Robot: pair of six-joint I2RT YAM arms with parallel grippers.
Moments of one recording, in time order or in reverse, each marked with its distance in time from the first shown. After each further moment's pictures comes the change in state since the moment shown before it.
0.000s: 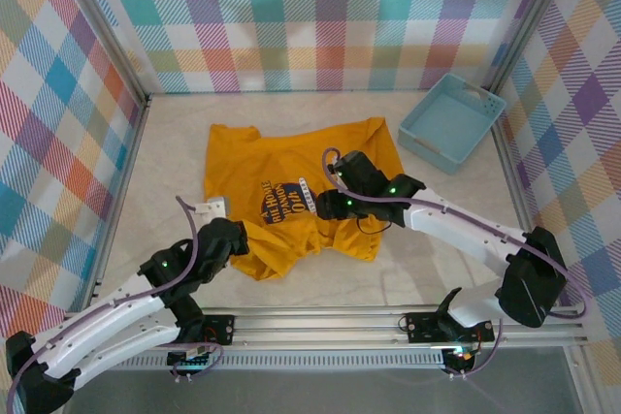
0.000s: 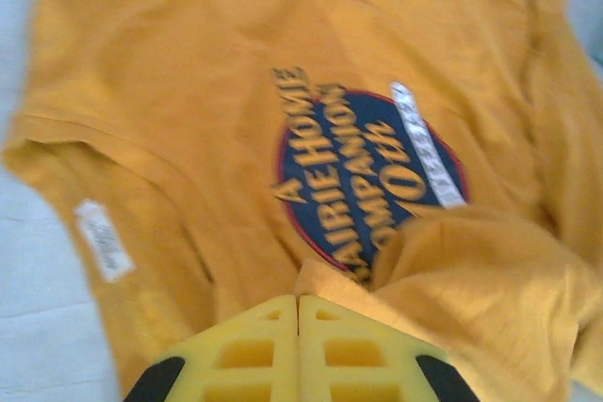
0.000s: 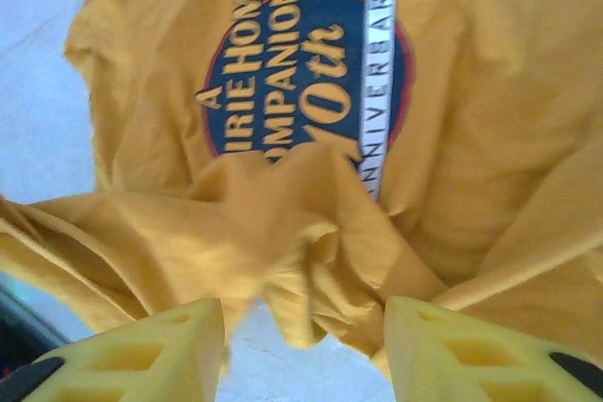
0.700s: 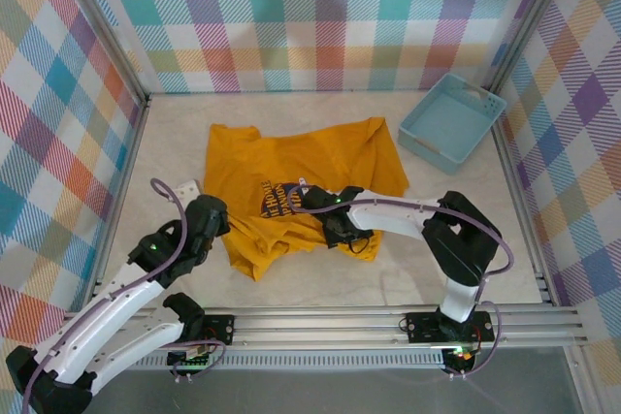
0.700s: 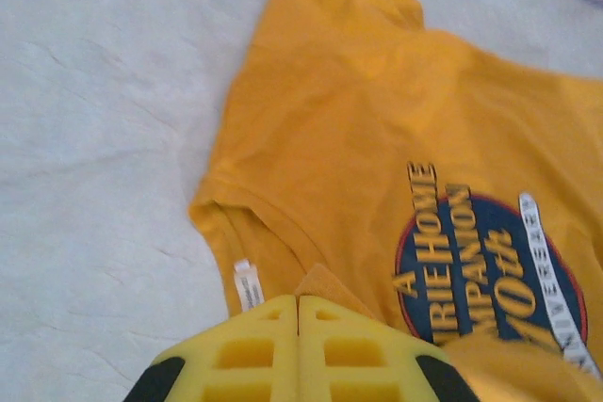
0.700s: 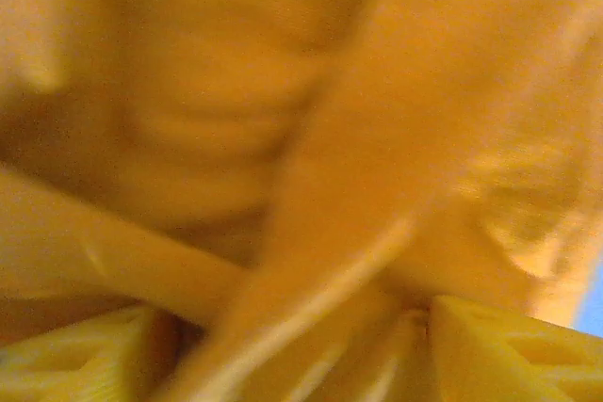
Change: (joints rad) left arm 0.219 0.066 0.186 -0.185 -0.086 -0.004; right arm 0.110 0.386 0.031 -0.246 0.380 0.119
